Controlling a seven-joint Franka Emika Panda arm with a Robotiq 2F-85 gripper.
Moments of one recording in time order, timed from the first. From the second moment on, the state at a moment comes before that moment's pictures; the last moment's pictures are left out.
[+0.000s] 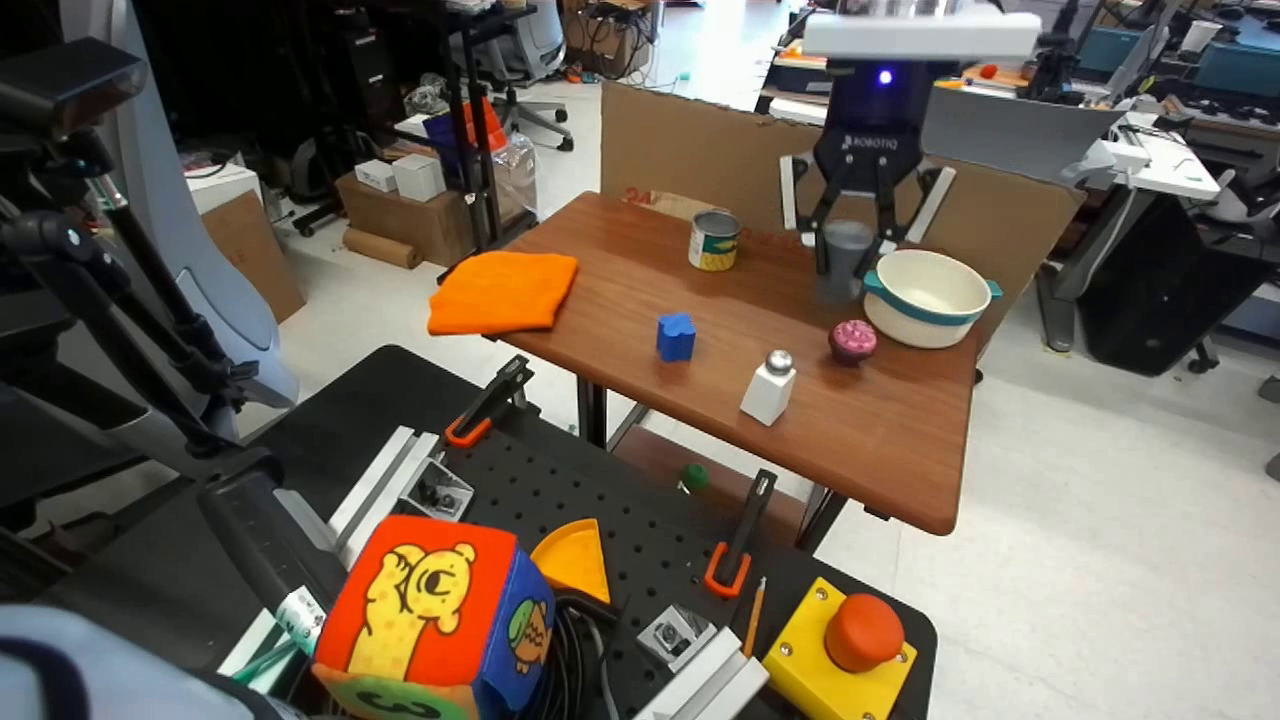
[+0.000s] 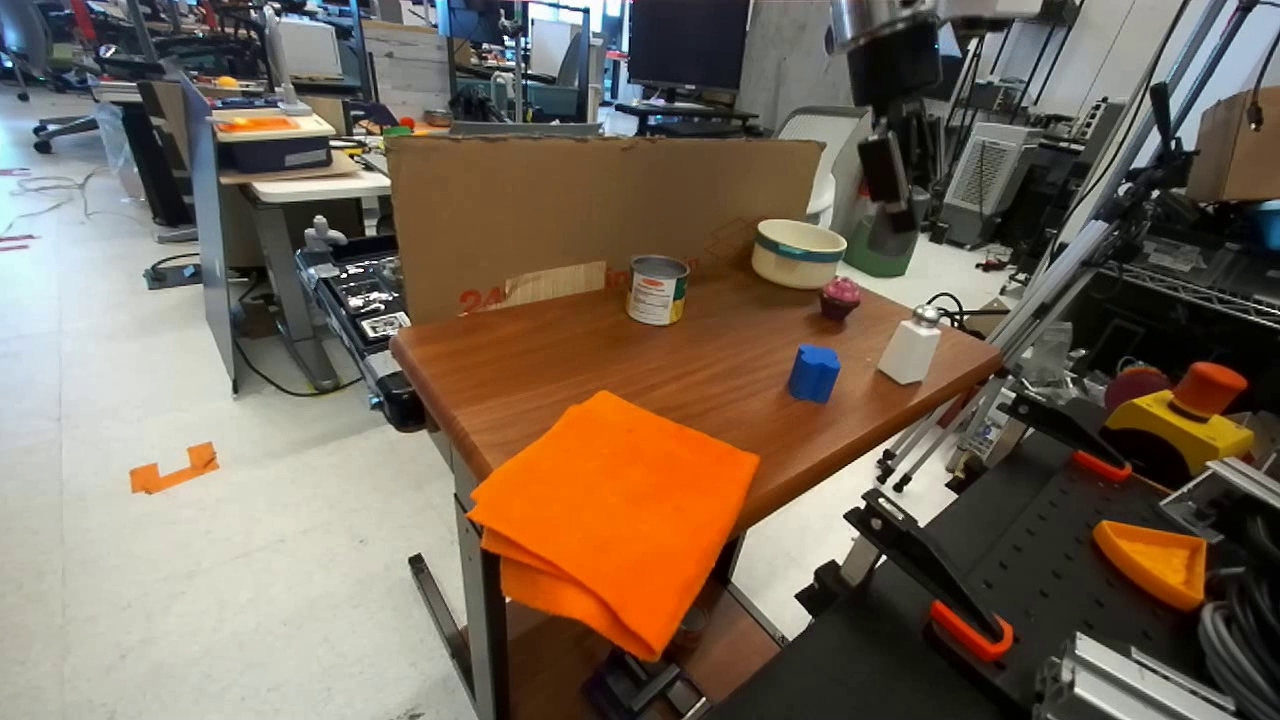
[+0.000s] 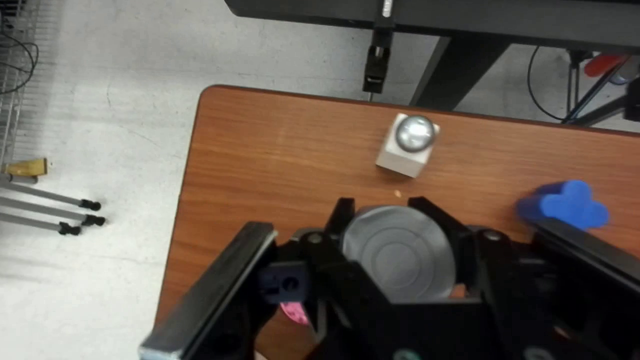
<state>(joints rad) -0.05 0.44 -0.04 -1.85 -0.24 1.89 -0.16</state>
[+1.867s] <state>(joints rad) 0.01 1.24 -0.04 -0.73 -0.10 1.41 0.00</state>
